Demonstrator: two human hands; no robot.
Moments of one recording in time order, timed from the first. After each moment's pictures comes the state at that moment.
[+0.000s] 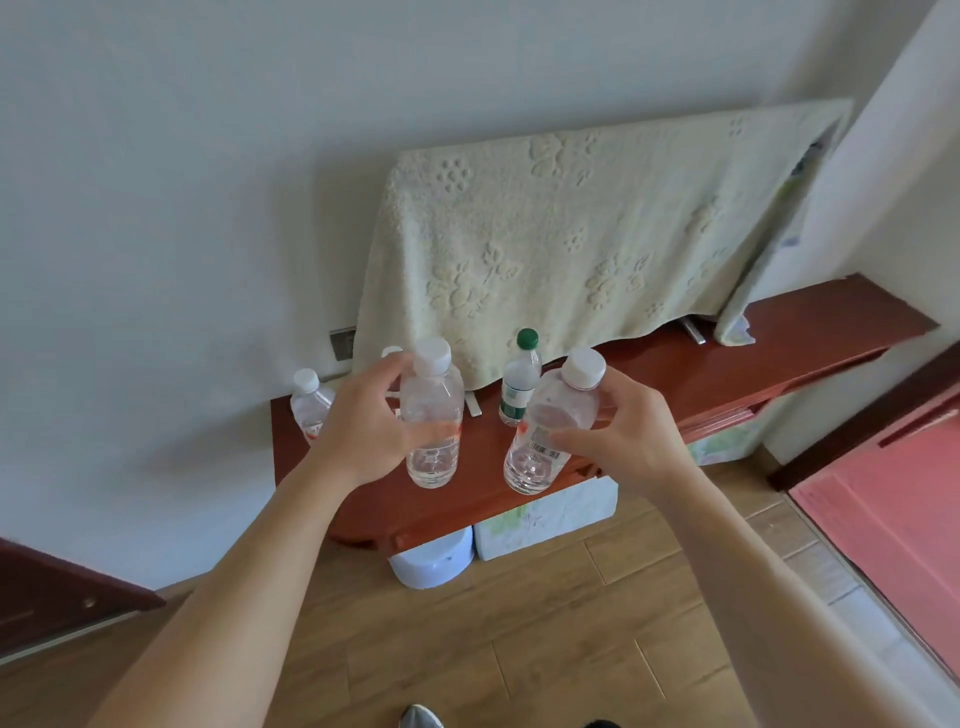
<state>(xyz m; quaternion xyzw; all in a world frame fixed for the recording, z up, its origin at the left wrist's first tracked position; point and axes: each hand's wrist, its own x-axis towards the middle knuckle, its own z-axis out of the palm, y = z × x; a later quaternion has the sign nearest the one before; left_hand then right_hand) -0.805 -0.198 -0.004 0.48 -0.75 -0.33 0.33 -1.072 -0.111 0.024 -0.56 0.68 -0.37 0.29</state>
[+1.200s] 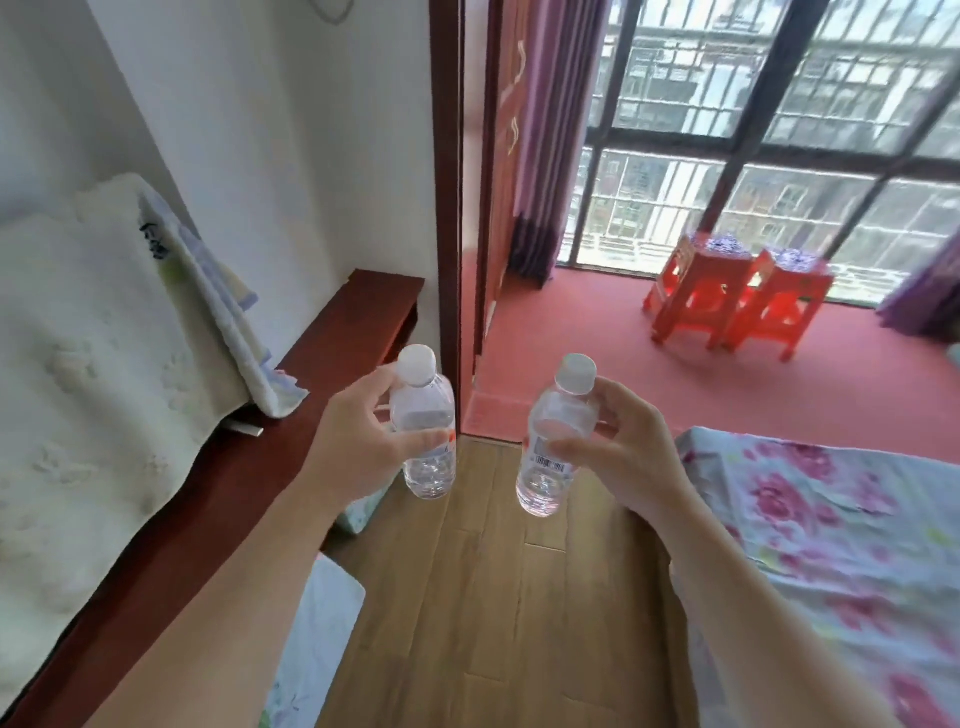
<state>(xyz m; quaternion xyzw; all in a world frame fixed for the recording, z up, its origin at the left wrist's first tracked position) -1.346 -0.123 0.031 0.03 -0.87 -0.45 0.19 -1.422 0.149 0.041 -0.18 0.81 -0.56 0.03</state>
